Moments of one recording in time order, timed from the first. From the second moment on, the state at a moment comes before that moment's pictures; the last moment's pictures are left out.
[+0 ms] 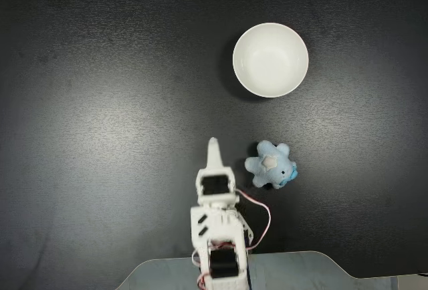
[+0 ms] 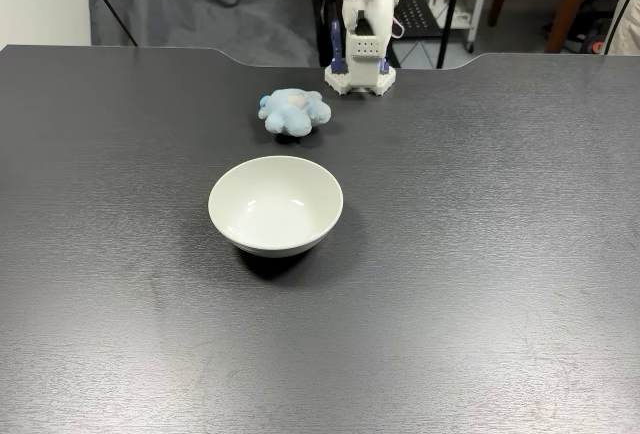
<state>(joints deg) -3.9 190.6 146.6 58.0 -1.2</state>
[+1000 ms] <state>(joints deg) 7.1 144.4 28.4 98.7 -1.2</state>
